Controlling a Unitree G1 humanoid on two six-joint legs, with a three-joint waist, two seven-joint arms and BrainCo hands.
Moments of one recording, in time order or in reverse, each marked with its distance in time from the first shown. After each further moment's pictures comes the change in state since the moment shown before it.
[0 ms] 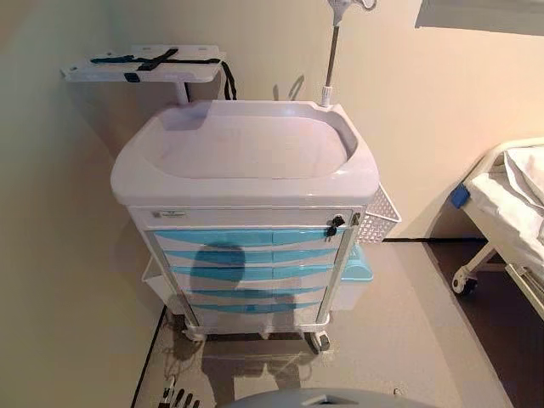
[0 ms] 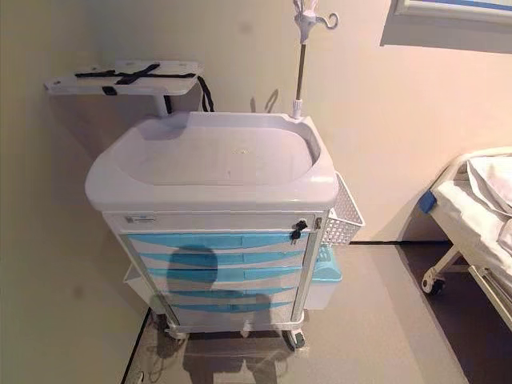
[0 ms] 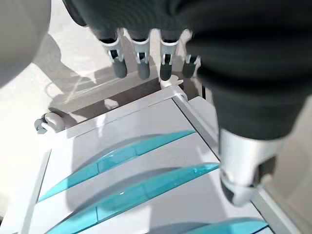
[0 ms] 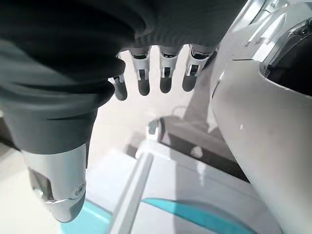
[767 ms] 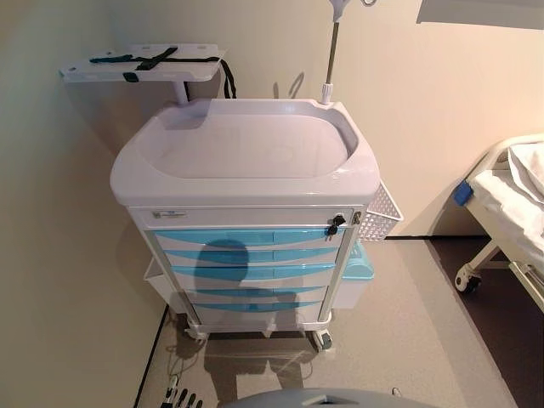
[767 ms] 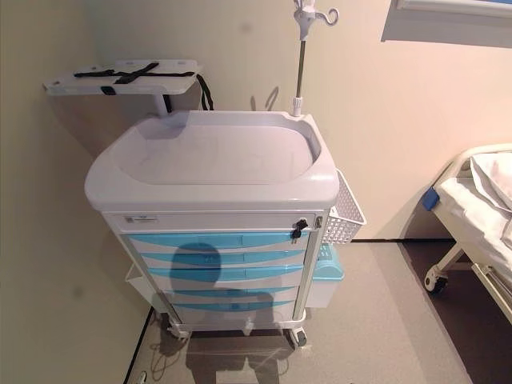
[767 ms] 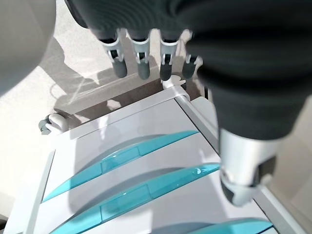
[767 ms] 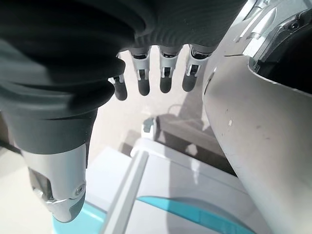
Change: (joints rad) left arm 0.000 -0.008 -0.010 0.000 0.000 0.009 -0.003; right arm -0.004 0.000 0.003 0.002 -0.001 0.014 0.010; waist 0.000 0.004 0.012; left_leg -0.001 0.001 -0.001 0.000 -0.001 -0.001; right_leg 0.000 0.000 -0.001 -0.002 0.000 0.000
